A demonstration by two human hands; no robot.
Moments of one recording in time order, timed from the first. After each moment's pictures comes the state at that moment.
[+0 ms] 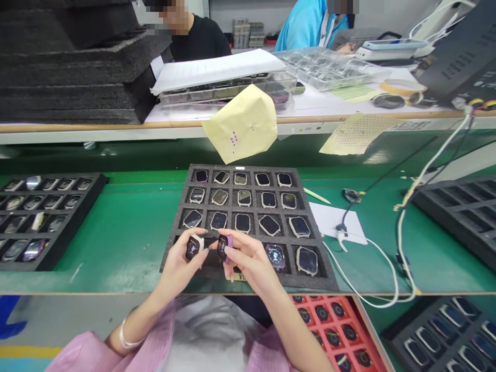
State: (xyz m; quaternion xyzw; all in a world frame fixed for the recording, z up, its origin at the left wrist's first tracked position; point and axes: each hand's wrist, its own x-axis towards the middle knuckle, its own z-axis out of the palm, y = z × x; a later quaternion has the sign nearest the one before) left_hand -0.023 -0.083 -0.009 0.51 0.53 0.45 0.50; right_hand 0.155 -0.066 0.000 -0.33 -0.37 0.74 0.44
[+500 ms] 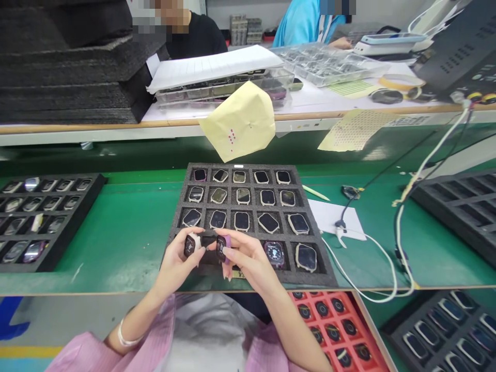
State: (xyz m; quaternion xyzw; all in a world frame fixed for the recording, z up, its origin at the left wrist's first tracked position) left_hand -0.030 -0.082 -0.010 0.50 0.50 0.46 0.54; right_hand 0.156 -0.066 -0.002 -0.31 -0.40 0.74 0.44
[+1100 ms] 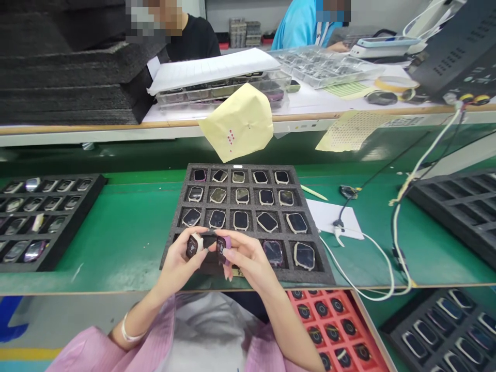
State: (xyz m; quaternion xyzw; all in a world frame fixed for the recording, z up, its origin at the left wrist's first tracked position) left_hand -0.024 -0.083 -0.006 0.52 0.47 0.46 0.55; right_hand 0.158 -0.069 -0.006 -0.29 -0.42 0.73 0.45
